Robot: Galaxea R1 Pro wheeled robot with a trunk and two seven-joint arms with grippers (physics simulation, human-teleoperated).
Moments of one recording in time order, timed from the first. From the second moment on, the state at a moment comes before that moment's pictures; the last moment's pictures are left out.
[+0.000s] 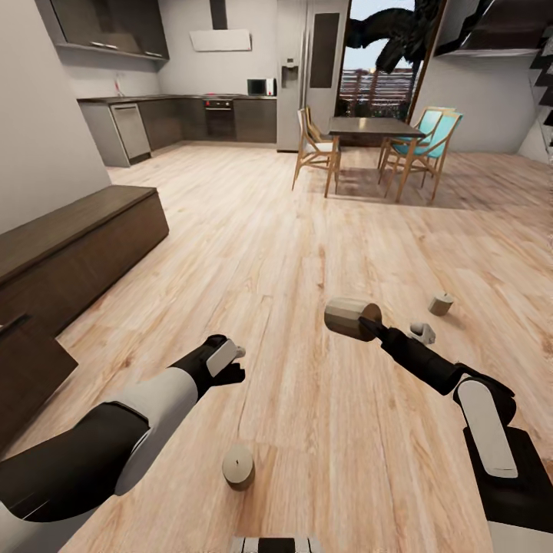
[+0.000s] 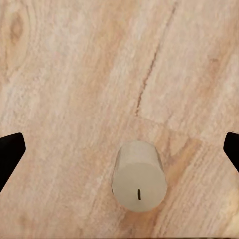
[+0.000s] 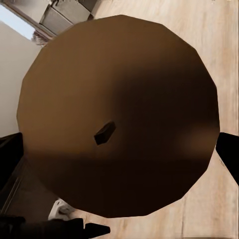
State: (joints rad) left arm -1.15 -0.17 -0.37 -0.19 0.77 0.69 0.59; right arm -0.47 -0.12 -0.18 -1.57 -0.88 0.77 0.19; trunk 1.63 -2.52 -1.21
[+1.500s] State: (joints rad) left arm -1.15 -0.17 -0.37 -0.13 0.76 0.60 0.53; right arm -0.47 -0.11 -0.18 -1.55 -0.88 0.76 0.19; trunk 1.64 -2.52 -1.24
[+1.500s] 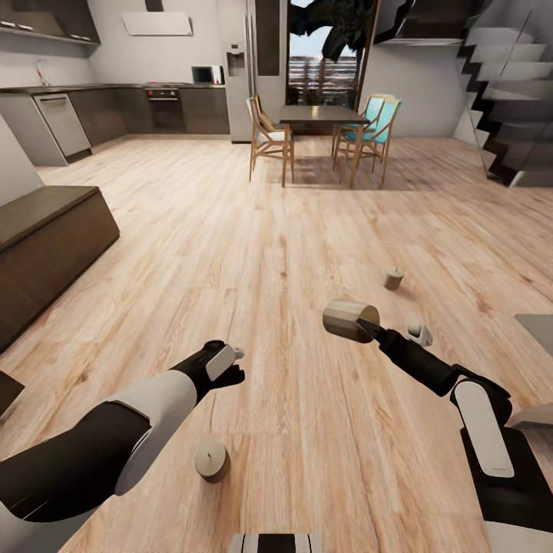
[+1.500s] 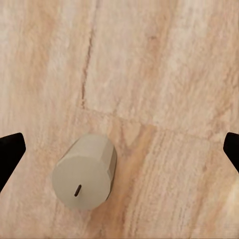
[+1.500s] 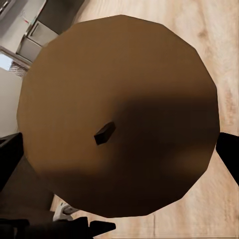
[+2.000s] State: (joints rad) left arm -1.15 -0.17 -0.37 -0.13 0.76 0.60 0.53; right arm -0.46 -0.12 -0.18 -1.57 -0.88 0.77 0.28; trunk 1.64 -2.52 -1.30
